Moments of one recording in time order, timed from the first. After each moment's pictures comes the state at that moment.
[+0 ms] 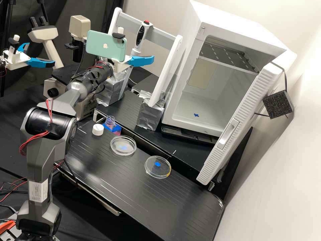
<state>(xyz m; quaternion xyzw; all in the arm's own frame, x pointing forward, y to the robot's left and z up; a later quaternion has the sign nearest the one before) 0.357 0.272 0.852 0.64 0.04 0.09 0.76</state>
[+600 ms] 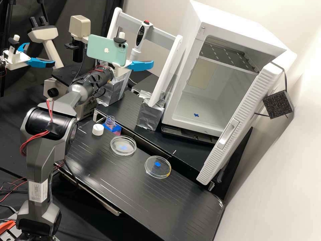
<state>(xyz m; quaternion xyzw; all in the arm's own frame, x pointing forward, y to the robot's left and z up) 0.358 0.262 0.848 0.65 0.04 0.08 0.75</state>
